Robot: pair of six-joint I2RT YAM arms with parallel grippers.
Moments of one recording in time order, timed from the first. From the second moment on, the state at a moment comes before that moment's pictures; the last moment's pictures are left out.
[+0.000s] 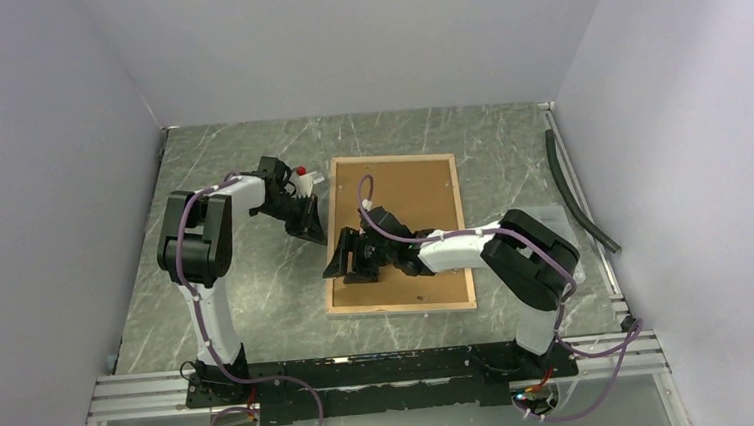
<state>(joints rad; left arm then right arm) -0.20 2.01 1.28 -0.60 0.76 0.11 0.89 1.79 0.89 0.22 -0.29 1.07</state>
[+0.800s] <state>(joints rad) -0.20 2.02 1.24 -0.57 0.80 0.10 0.89 1.86 0.94 0.25 -0.30 1.11</state>
